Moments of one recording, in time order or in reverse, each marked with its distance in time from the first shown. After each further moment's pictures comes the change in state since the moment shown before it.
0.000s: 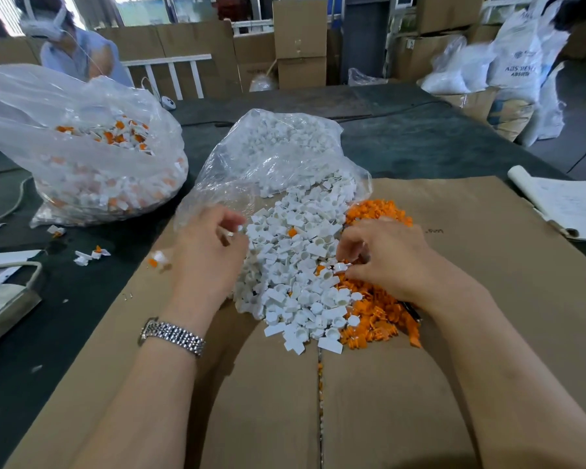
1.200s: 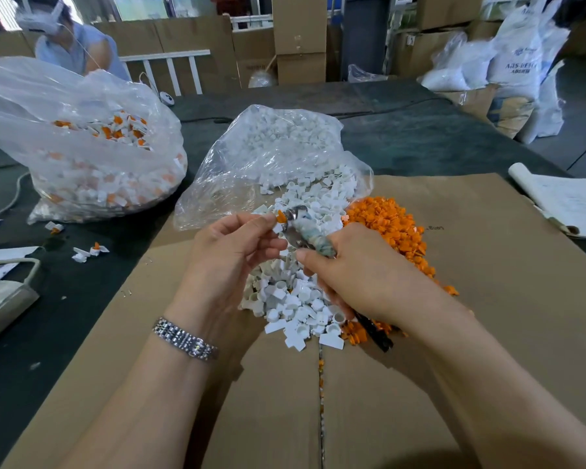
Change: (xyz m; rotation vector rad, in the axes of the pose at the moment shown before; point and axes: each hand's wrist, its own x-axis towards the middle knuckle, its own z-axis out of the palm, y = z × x) left_hand -0.007 0.019 0.008 -1.009 -0.295 -0.384; right_hand -0.023 -0.058 -0.009 0.513 -0.129 0.099
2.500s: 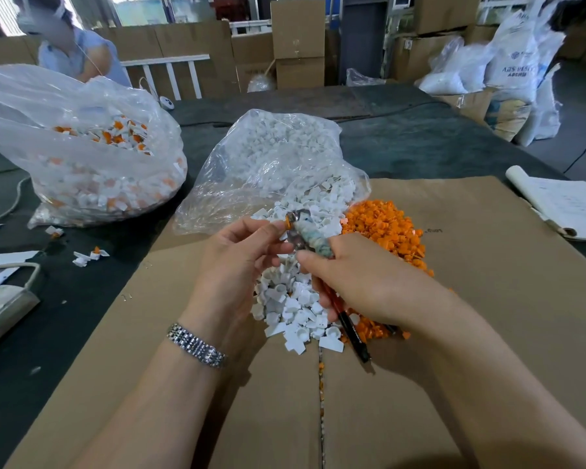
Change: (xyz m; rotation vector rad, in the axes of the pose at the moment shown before) left_hand -0.004 -0.006 0.010 -0.004 0.001 -0.009; right_hand -0.001 0.002 -0.002 0.106 -0.129 0.063
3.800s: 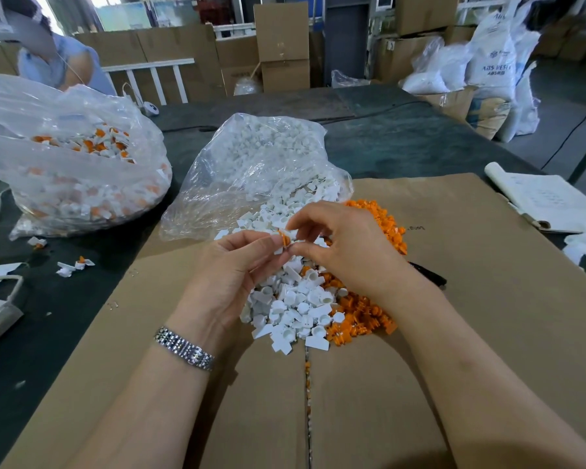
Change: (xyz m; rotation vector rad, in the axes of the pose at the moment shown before) left_hand 0.001 -0.003 0.002 -0.095 -0.098 -0.168; right_hand 0.033 0.031 -0.013 -0.224 0.412 -0.558
